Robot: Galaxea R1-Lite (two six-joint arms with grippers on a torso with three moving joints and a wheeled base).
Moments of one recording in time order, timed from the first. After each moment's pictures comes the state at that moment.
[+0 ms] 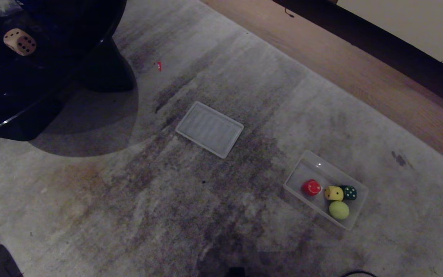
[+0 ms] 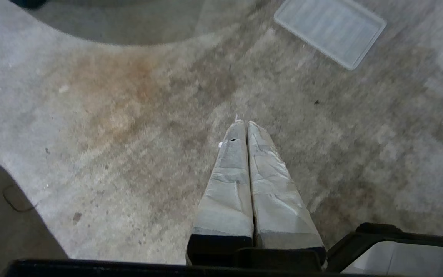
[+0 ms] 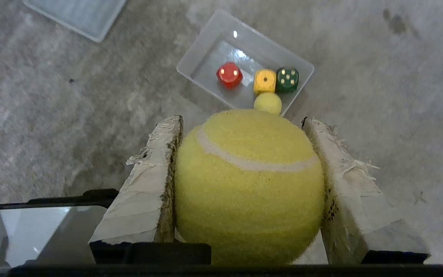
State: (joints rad) left arm -0.01 0.00 0.00 0.00 0.05 -0.04; right arm 0.01 0.00 -0.05 0.14 0.00 0.07
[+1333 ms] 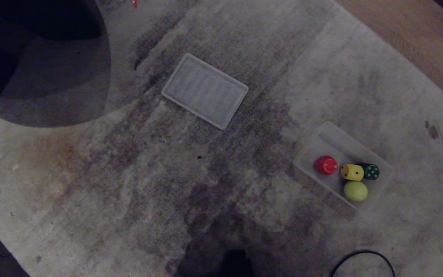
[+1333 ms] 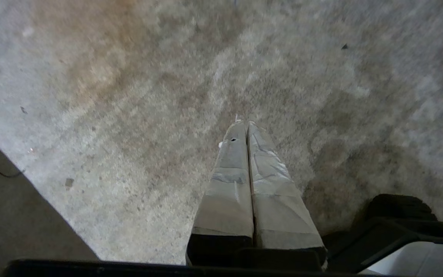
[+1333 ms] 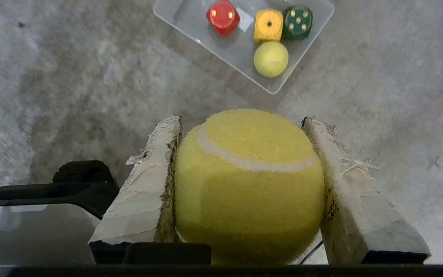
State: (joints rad) left arm -0.01 0.00 0.00 0.00 0.05 -0.04; right arm 0.01 0.00 -0.05 0.14 0.00 0.07
